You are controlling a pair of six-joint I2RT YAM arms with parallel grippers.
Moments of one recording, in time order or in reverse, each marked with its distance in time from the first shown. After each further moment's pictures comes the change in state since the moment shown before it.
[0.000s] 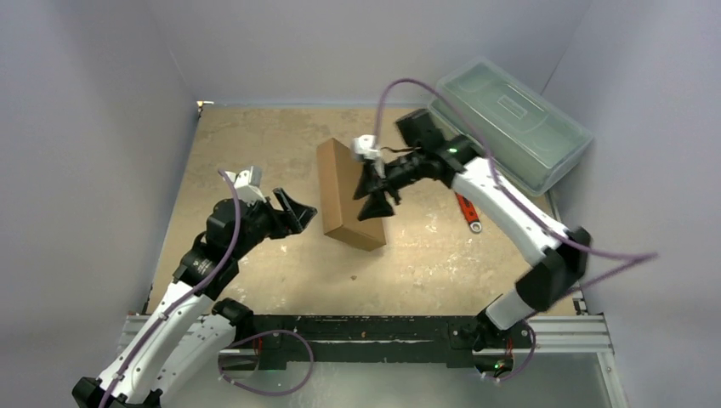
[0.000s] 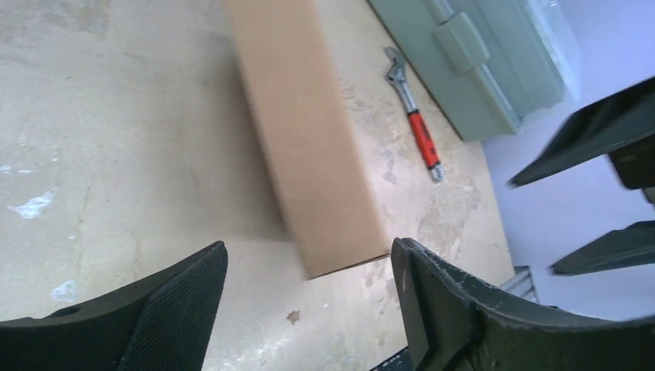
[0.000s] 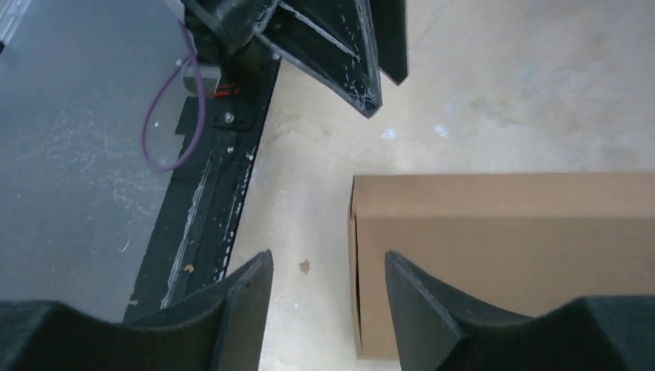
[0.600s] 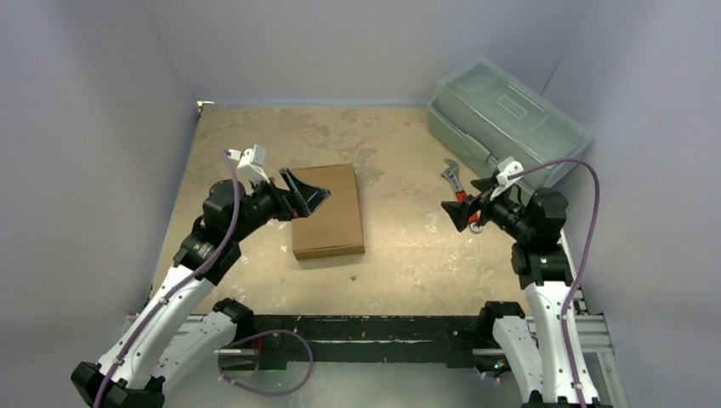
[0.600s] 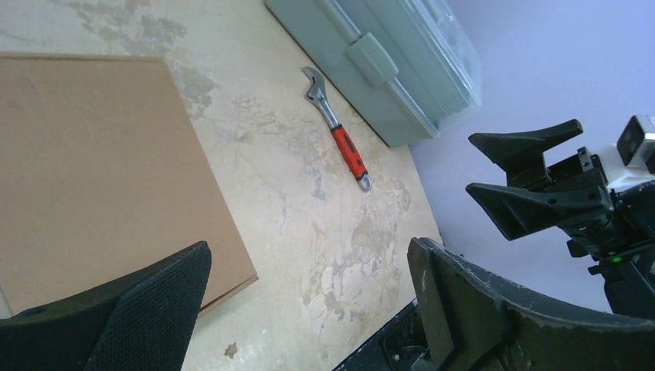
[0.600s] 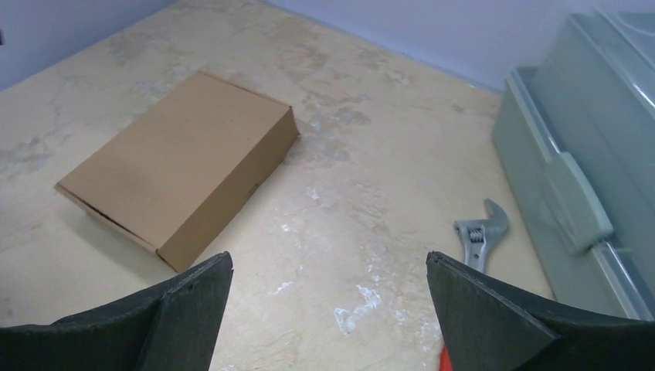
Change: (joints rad) left arm 0.000 0.107 0.103 0.137 0.142 -0.049; right arm -0.681 -0.979 -0.945 0.668 0.238 0.509
